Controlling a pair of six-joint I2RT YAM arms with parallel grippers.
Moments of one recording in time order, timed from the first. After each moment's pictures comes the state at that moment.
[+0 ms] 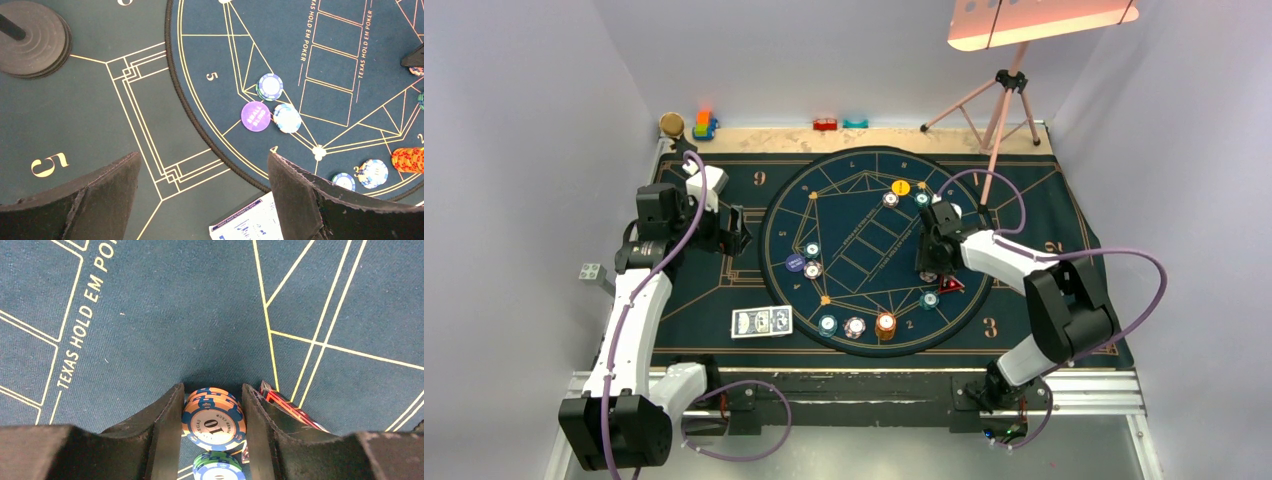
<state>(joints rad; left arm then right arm) 0.07 1.00 0.90 -0.57 0.45 0.16 0.44 1.55 0.85 -0.43 0.18 0.54</state>
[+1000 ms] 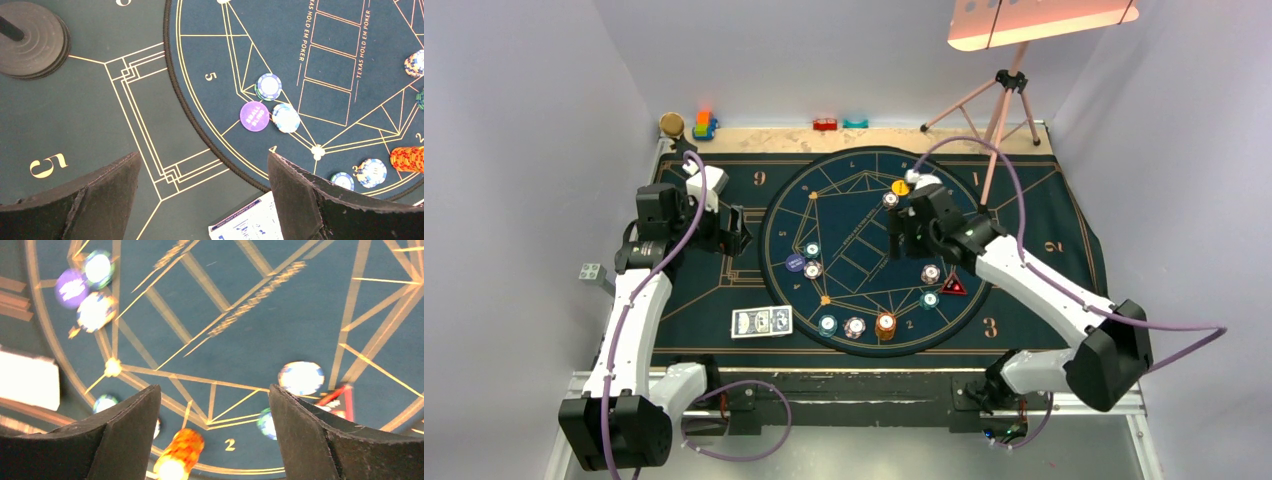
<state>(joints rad) 0.07 1.00 0.90 -0.57 0.45 0.16 0.59 1.31 1.05 -0.60 0.16 0.46</state>
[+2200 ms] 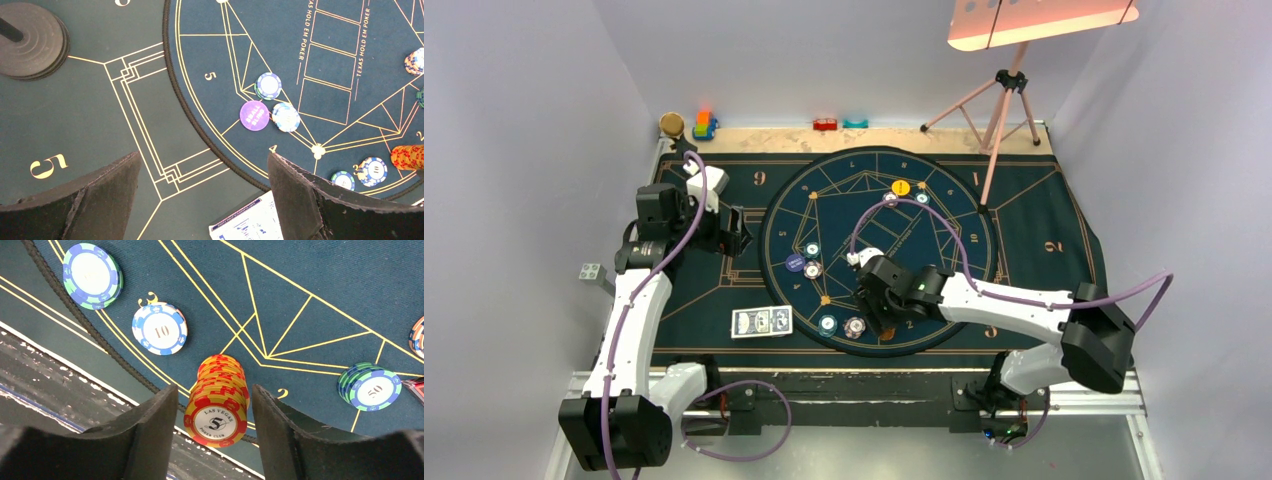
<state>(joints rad) 0.07 1.00 0.90 -0.57 0.45 0.17 1.06 1.37 0.87 -0.61 0.15 0.43</state>
